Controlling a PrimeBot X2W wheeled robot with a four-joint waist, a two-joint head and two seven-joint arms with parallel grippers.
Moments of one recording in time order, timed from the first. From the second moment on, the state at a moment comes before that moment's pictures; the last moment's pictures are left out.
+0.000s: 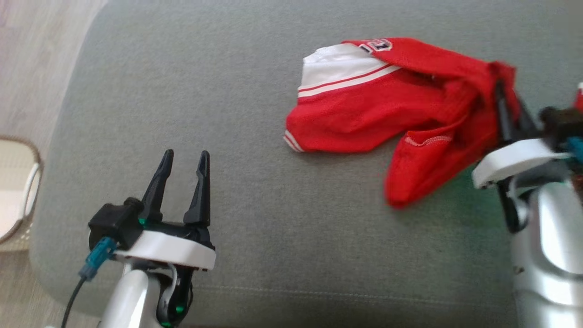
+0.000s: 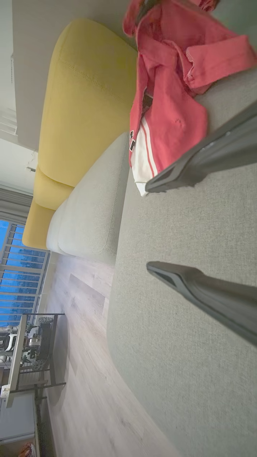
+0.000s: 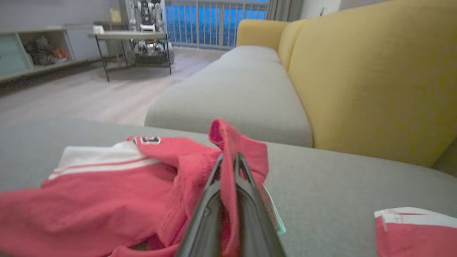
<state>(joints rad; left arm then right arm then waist) -0.11 0.05 -0.21 0.12 -0.29 -0.09 -0.26 -0.46 -0.05 -0.20 0.41 -0.09 0.13 -0.17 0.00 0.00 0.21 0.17</state>
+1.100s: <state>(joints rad) -0.06 0.05 -0.19 0.09 -0.27 -0.08 -0.26 -0.15 -0.05 -0.01 0.22 0.18 0.13 -0.22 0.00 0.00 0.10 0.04</state>
